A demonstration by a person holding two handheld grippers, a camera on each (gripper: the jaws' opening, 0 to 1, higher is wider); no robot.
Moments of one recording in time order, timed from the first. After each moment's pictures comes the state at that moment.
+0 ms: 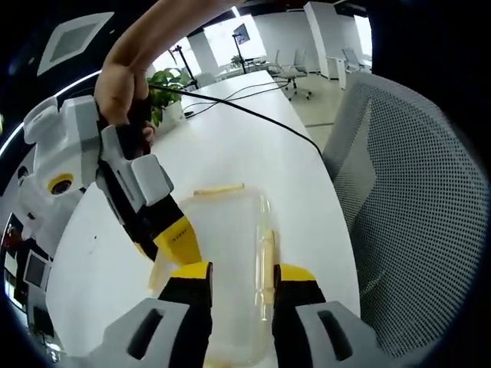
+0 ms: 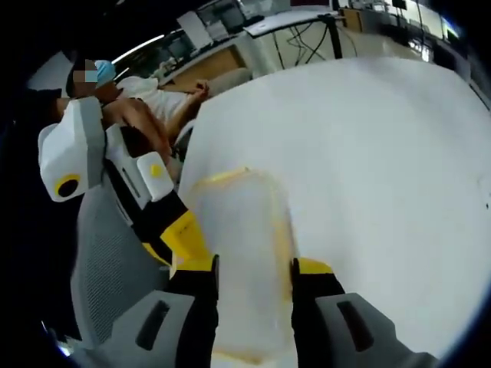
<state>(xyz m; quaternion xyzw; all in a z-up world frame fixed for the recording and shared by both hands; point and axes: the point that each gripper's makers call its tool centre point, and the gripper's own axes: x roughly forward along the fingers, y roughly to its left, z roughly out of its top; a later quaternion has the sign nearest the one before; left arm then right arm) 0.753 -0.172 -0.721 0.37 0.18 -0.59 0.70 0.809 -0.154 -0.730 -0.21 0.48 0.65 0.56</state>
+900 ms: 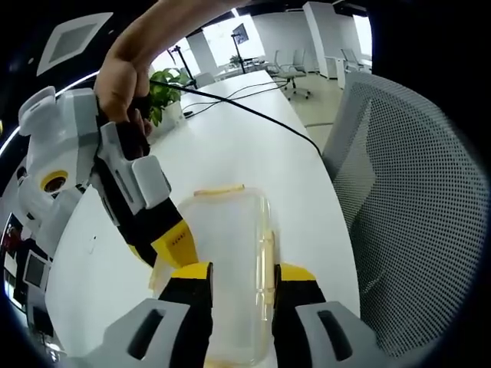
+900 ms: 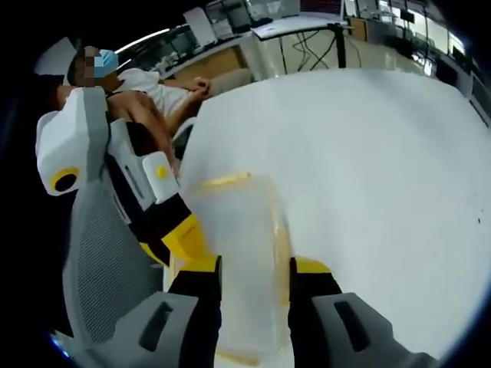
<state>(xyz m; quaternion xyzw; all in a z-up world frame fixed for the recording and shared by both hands) 0.753 -0.172 -0.720 0.37 0.18 -0.59 0.70 0.814 -0.147 -0.728 -0.23 0.46 0.64 0.57</state>
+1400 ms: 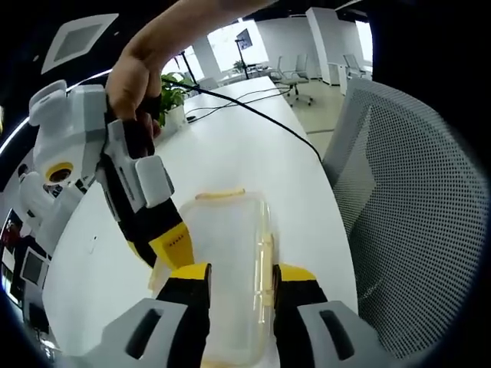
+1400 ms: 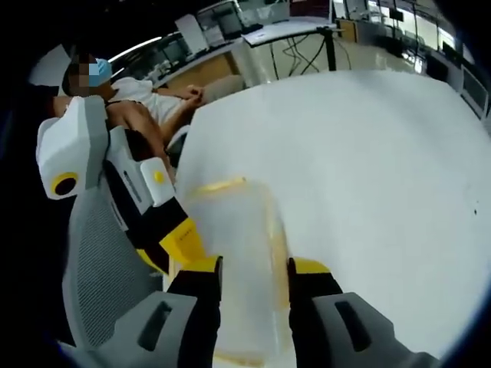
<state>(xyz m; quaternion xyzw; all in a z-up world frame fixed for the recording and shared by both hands) 0.751 -0.173 -0.717 0.35 0.17 -0.59 0.71 0.813 -0.146 -0.724 -0.22 0.45 0.63 0.59</state>
